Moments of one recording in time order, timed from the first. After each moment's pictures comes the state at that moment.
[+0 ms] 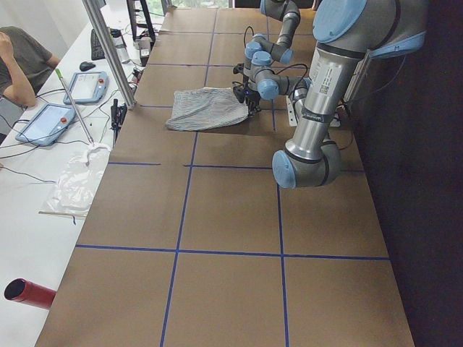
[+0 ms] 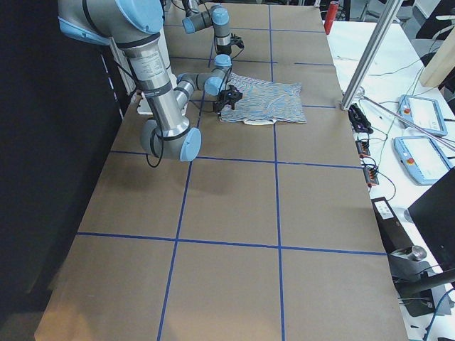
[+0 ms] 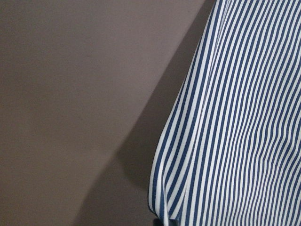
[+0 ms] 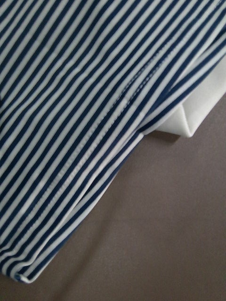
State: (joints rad) left arm -0.38 -2.05 -1.96 -1.56 -1.73 -1.80; right arm 0.35 -0.97 1.65 -1.52 1.75 2.18
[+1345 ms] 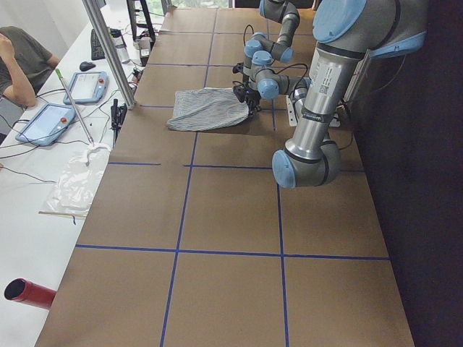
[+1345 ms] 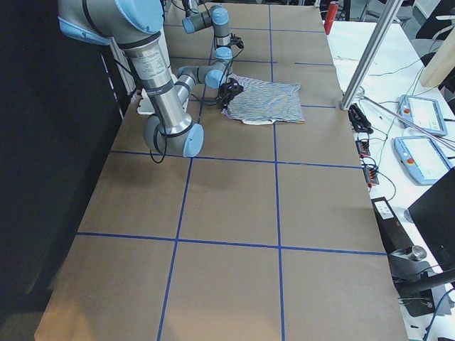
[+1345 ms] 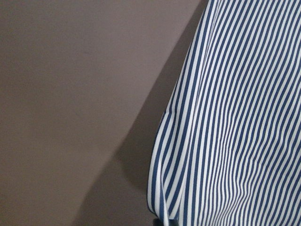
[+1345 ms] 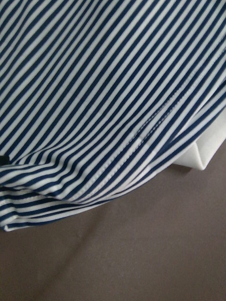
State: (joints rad) left arm -0.38 -2.05 -1.96 -1.56 -1.73 -1.80; right arm 0.35 -0.92 1.66 -1.55 1.75 2.18
